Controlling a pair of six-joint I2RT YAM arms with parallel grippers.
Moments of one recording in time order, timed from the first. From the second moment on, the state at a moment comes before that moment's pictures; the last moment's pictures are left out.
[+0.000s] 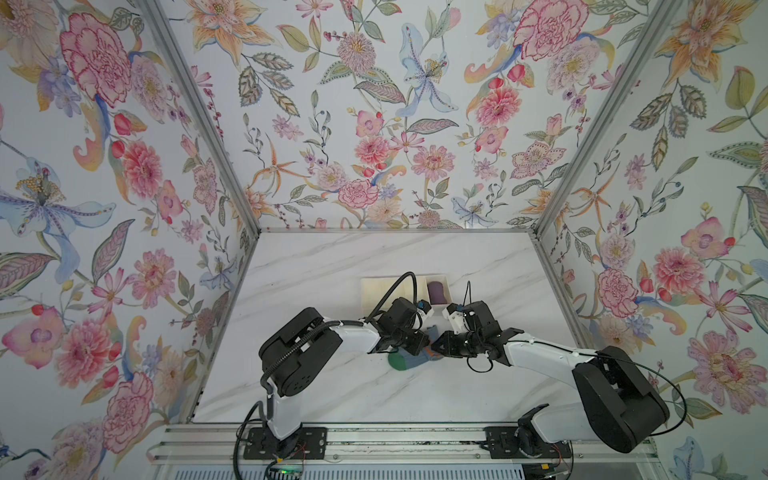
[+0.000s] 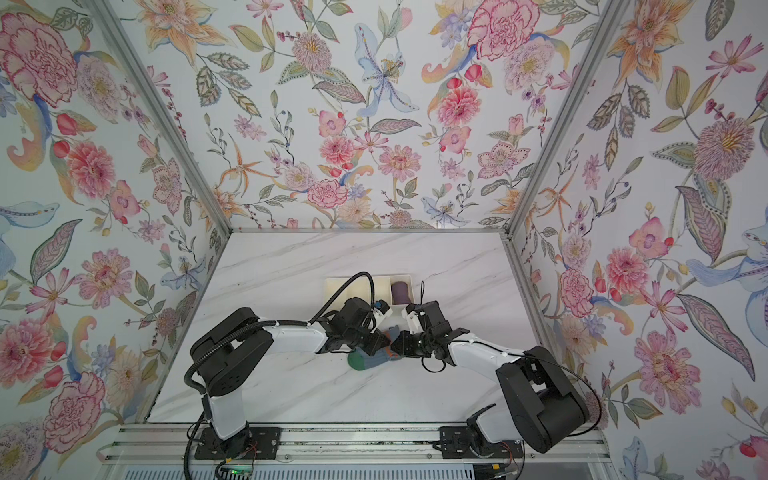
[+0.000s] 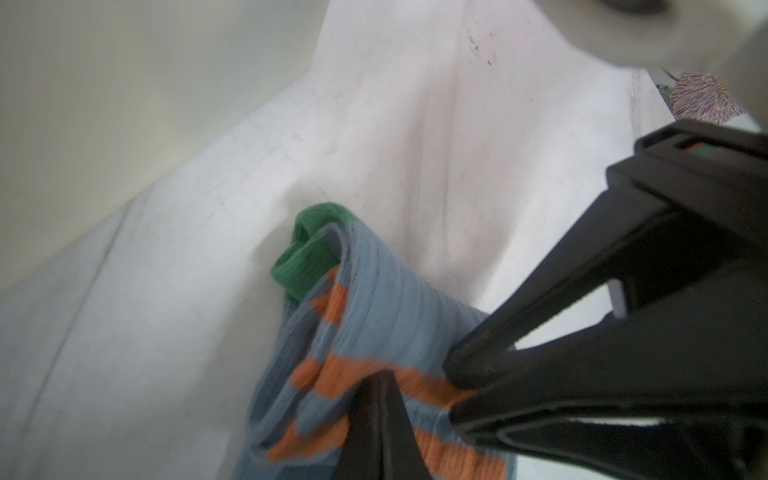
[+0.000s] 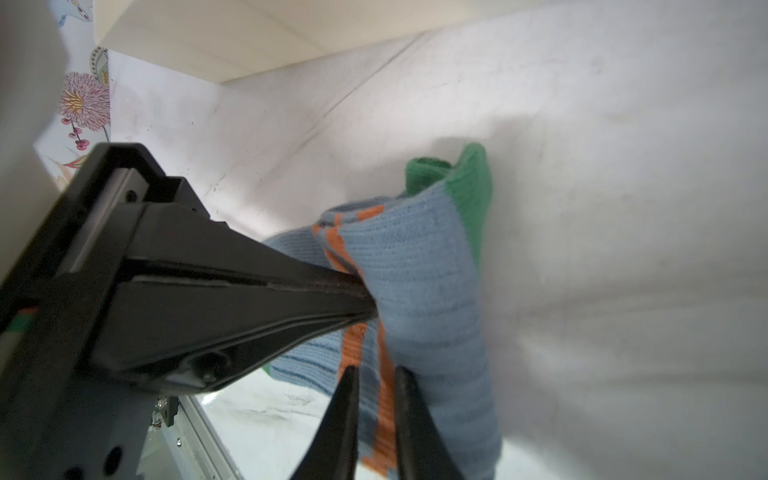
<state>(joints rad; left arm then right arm) -0.85 1.89 0.96 0.11 0.36 -0.28 0.52 1.39 0.55 -0.11 -0.47 0.54</state>
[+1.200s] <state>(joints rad) -0.85 1.89 0.92 0.20 0.39 -0.26 0.34 1.37 0.39 0.02 -0.67 0.61</state>
